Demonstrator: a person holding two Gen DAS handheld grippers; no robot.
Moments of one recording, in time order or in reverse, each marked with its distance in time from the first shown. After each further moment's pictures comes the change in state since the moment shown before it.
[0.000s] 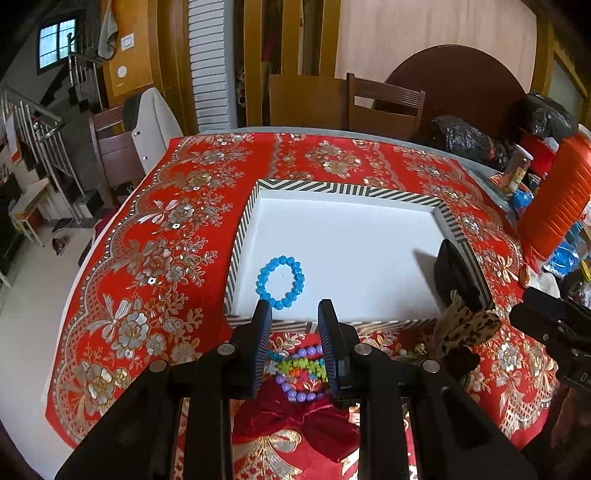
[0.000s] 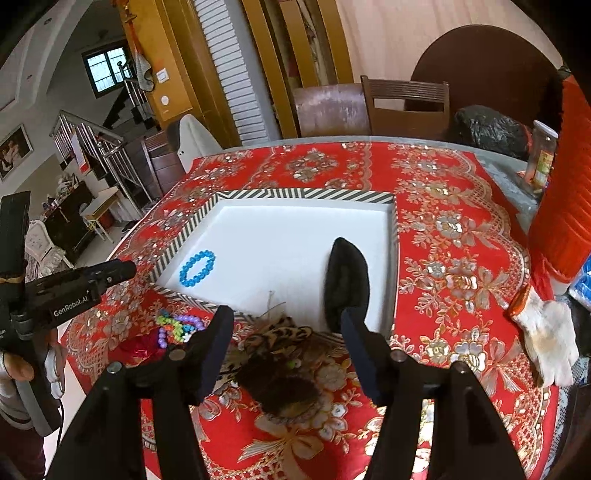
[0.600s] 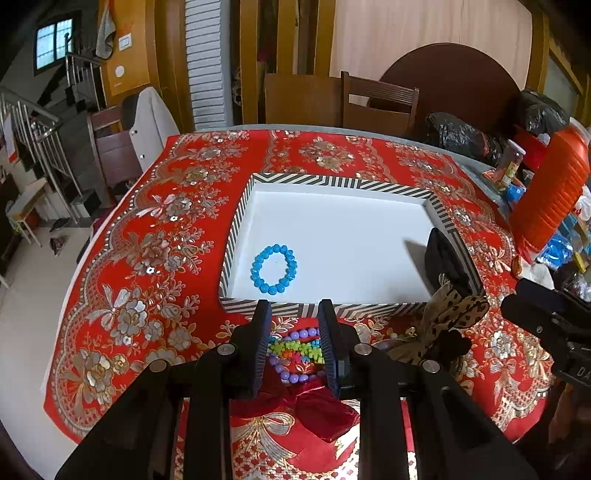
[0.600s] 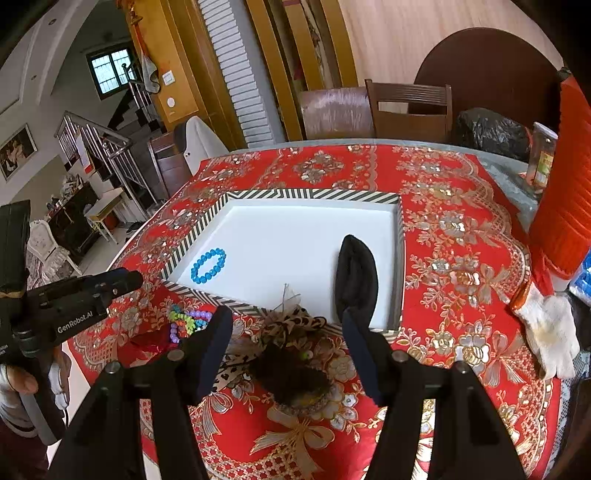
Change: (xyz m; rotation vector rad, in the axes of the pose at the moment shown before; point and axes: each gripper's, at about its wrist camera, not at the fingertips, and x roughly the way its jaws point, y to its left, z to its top) left arm -0.010 -0.003 -0.012 -0.003 0.008 -0.021; right arm -0.011 0.008 -0.008 -0.013 -0.008 0.008
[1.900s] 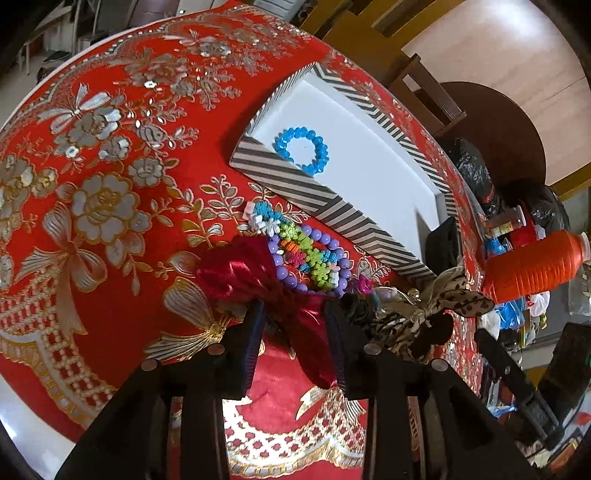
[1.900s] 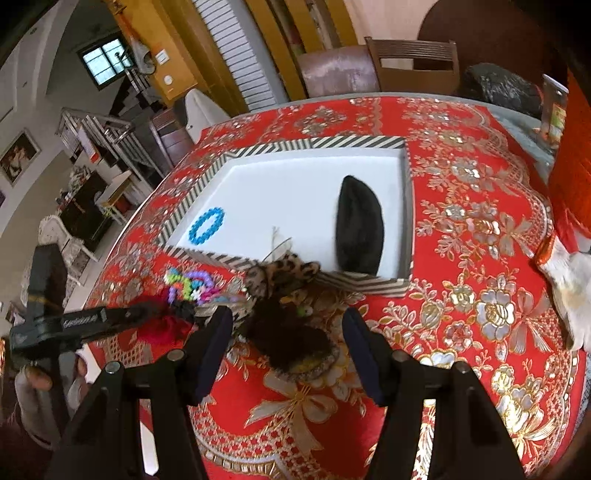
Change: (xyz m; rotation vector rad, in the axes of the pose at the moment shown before) left arm 0.058 0.051 -0.069 -0.496 0.264 -0.254; right arm 0.027 -0.021 -0.026 0.055 0.160 0.090
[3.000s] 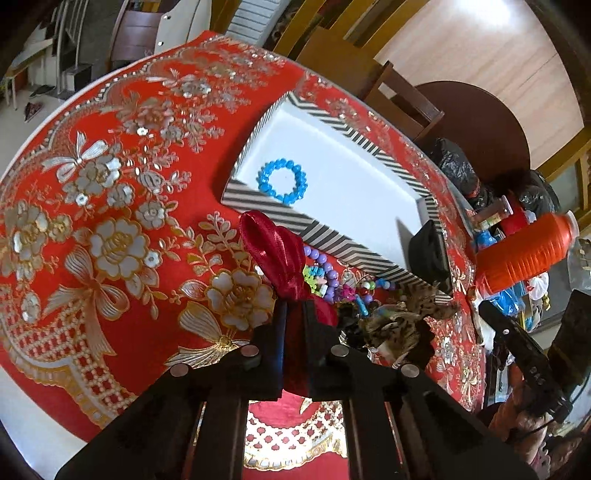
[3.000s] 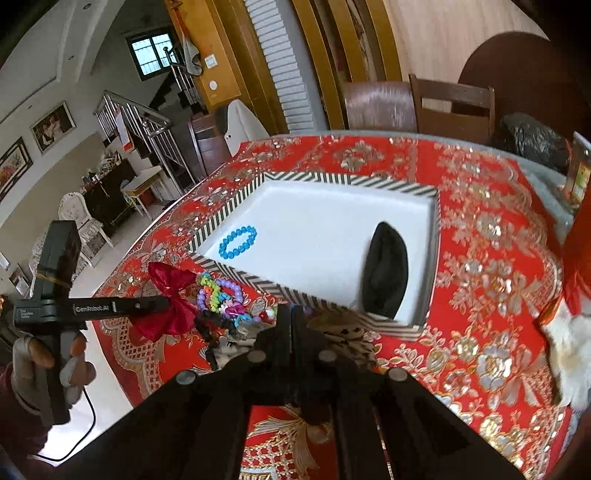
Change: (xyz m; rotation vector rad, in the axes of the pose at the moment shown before) left arm -0.038 -0.008 0.001 0.120 -0.088 -0.009; right arm -0.019 0.020 0.012 -0.182 -0.104 0.023
